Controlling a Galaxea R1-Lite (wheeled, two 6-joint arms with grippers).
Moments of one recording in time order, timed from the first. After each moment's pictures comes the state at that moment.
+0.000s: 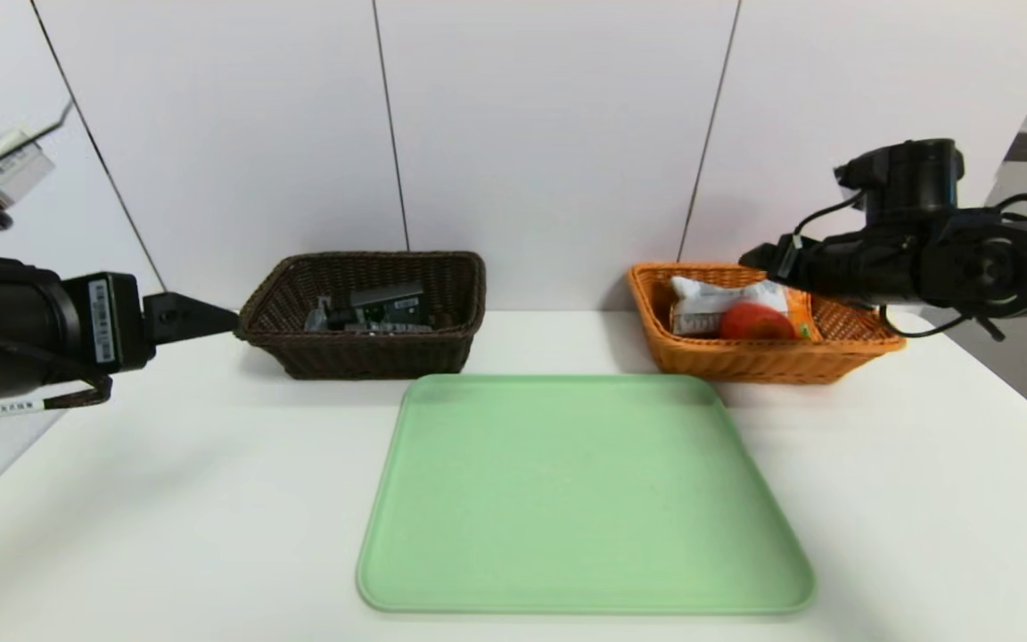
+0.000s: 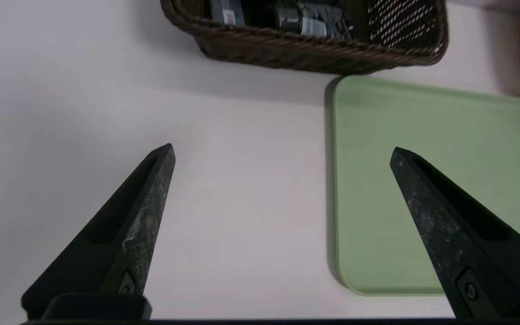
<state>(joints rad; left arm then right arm) -0.31 1.24 -1.13 0.38 0.18 -0.35 0.10 1.92 -1.37 -0.10 -0.11 0.35</state>
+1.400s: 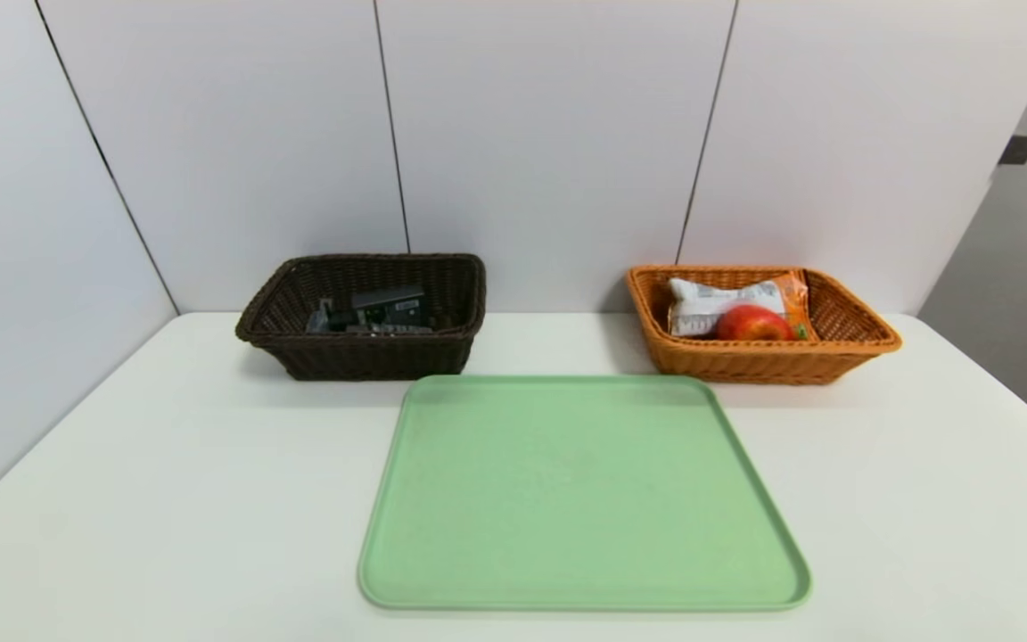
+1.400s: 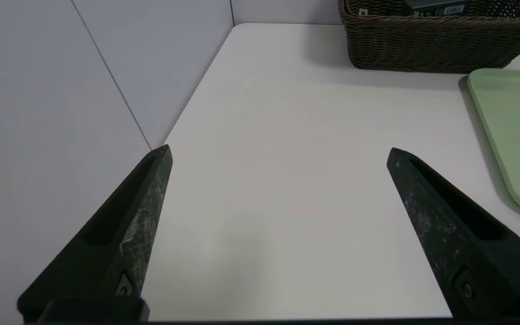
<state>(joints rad) -0.04 0.23 -0.55 0.40 0.26 0.02 0.08 0.41 -0.36 -0.11 -0.21 0.05</state>
